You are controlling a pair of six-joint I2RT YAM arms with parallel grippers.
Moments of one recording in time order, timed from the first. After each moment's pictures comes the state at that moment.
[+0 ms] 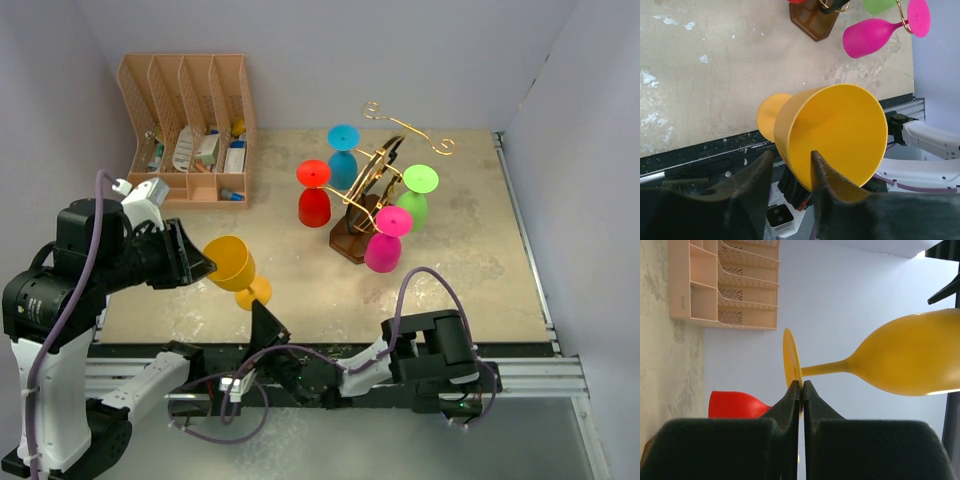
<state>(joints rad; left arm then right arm) -0.26 0.92 1.72 -1.51 0.29 -0.46 1.70 1.96 0.84 1.42 0.90 -2.01</state>
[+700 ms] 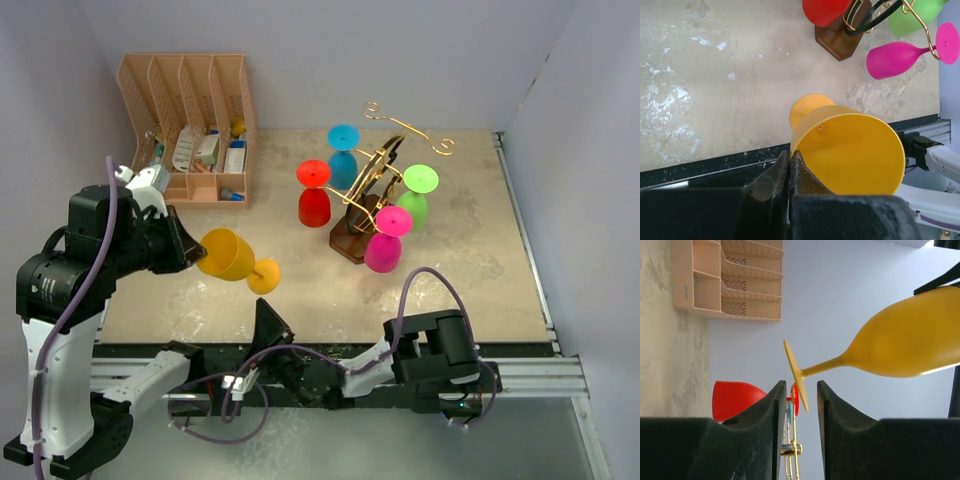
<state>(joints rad) -0.26 0.96 1.70 -1.45 0.18 -0.42 1.71 1.96 0.82 1.42 0.94 -2.00</state>
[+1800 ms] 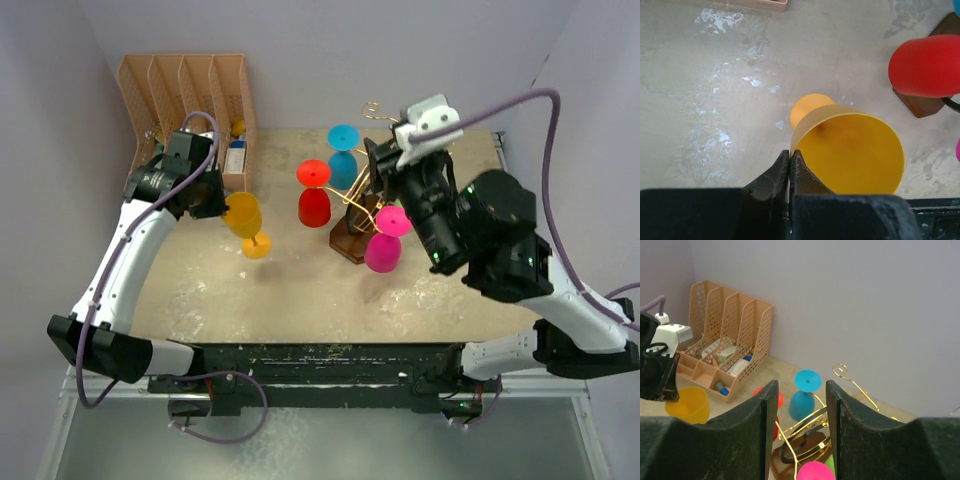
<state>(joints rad) -0.26 1.34 1.54 -1.11 -0.07 -0.40 1.36 1.23 1.80 -0.27 0.98 -0.47</state>
